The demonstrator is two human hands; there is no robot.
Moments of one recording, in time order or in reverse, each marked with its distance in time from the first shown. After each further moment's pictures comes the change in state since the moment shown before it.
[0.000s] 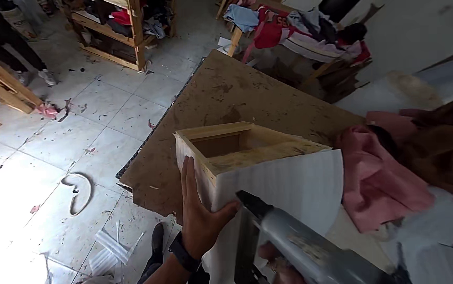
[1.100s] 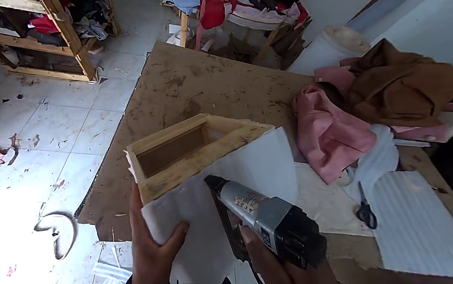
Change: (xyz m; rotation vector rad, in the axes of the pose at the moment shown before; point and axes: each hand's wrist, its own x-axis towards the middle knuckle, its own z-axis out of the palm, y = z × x) left_hand -0.001 0.000 0.004 0.013 -0.087 -0.013; right_hand 0.048 0.038 -0.069 -0.259 0.110 0.100
